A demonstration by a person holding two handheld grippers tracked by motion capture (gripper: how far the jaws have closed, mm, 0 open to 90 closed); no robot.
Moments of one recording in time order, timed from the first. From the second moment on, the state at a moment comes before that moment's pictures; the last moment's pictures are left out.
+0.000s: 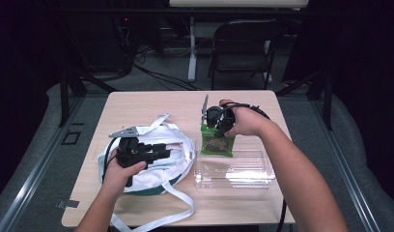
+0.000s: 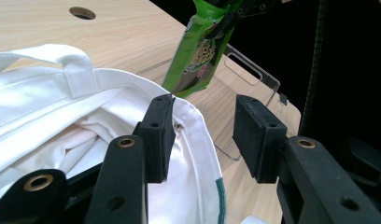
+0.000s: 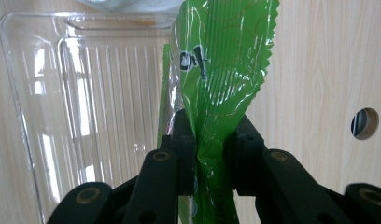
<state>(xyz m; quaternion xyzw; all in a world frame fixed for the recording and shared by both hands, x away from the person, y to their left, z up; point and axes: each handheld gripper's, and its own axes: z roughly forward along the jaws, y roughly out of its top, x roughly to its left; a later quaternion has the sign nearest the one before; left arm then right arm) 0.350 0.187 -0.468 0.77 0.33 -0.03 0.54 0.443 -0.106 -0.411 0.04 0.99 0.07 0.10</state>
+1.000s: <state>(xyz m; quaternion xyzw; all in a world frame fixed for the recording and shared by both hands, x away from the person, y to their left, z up) 0.341 0.208 -0.467 0.76 0.35 -0.01 0.55 0.460 -0.092 -0.442 0.00 0.99 0.07 0.12</state>
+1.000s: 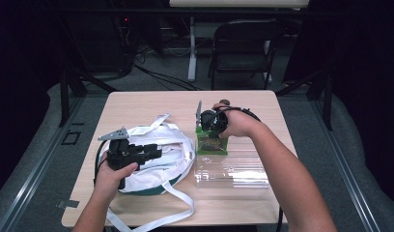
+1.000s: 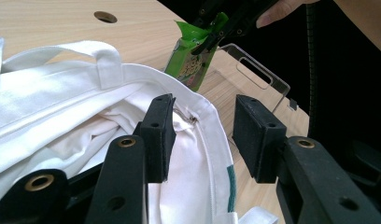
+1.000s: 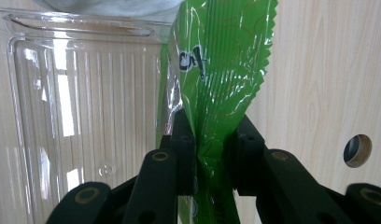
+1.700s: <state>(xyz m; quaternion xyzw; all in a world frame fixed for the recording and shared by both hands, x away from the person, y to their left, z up) 0.339 0.213 -0.468 0.76 0.36 -0.01 0.55 0.467 -0.093 -0.444 0.05 0.99 0.08 0.11</state>
